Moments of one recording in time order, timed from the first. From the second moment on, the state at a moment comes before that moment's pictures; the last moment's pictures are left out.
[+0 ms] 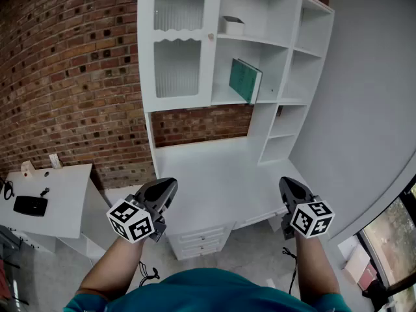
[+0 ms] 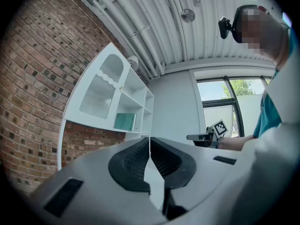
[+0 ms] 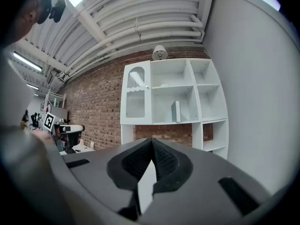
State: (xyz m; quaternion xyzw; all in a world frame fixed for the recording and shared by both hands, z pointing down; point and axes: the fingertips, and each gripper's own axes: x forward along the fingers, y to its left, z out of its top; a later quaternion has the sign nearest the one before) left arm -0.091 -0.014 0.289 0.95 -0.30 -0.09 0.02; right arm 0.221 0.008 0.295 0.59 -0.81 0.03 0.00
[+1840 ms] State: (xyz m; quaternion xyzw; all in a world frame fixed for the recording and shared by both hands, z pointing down) left arm -0.069 -0.080 0.302 0.94 -0.31 -0.10 0.01; right arm 0.232 -0.078 0.314 0.58 -0.82 0.02 0.02
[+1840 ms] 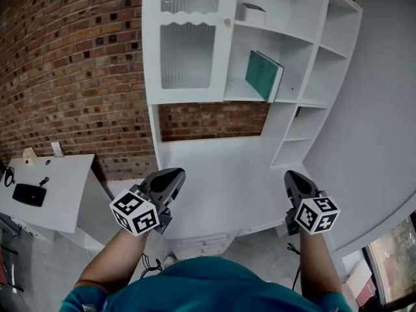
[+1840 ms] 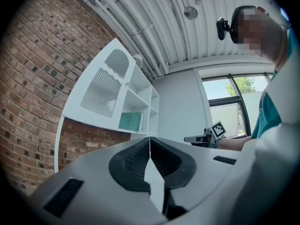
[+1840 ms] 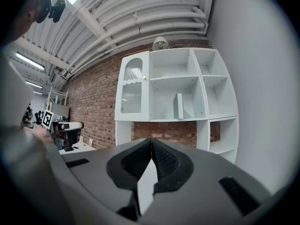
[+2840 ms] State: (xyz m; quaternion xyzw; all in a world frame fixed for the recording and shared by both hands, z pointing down) left arm -0.080 -0.272 0.297 0.99 -0.14 -0.06 0.02; right arm 0.171 -0.228 0.304 0.67 -0.74 0.04 0.01
